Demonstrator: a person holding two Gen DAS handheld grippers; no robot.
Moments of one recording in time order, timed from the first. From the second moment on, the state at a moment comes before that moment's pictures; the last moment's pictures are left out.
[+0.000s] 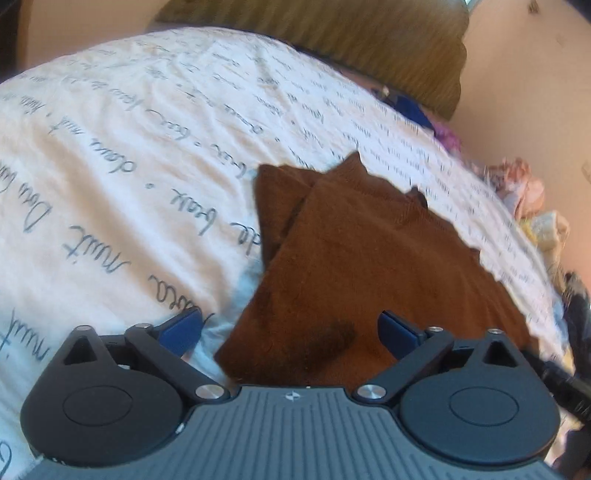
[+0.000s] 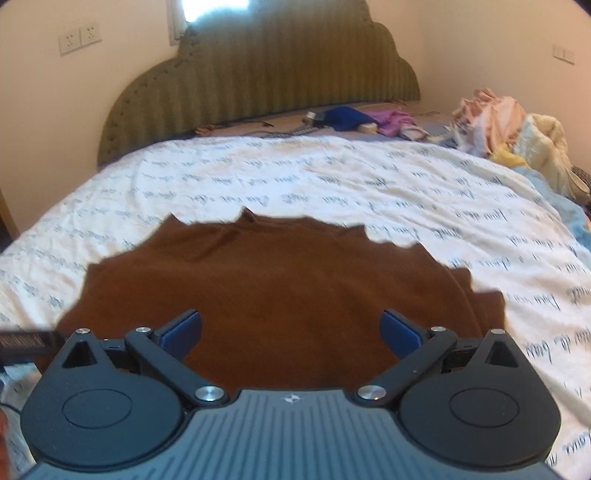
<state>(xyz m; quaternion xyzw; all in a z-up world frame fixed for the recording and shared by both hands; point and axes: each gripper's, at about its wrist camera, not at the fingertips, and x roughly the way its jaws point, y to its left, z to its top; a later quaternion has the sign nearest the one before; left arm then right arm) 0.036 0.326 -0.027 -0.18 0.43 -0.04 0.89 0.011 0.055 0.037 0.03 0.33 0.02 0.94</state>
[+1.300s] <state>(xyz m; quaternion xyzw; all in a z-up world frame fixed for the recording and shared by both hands) -0.005 0.340 -0.051 -0.25 0.37 -0.10 0.89 0.162 0.276 -0.003 -0.12 0.49 0.12 0.85</state>
